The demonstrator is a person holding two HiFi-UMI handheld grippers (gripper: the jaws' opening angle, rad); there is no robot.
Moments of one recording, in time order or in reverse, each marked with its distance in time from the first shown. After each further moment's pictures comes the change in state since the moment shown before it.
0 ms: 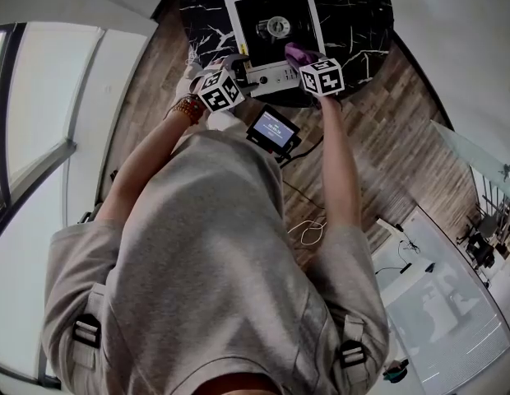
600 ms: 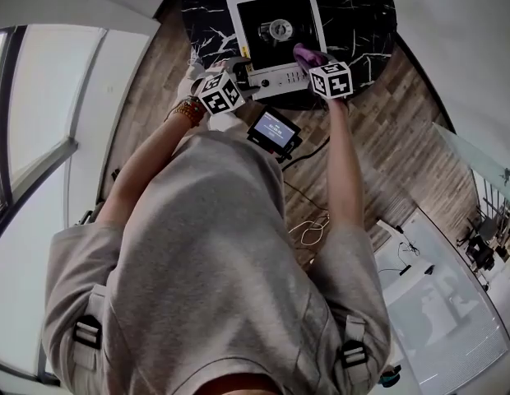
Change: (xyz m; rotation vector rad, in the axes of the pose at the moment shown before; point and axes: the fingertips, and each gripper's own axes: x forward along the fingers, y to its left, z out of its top) left arm -0.002 -0.001 0.001 0.005 -0.006 -0.019; right arm -0.008 -0.025 0.000 0.001 -0.014 -0.030
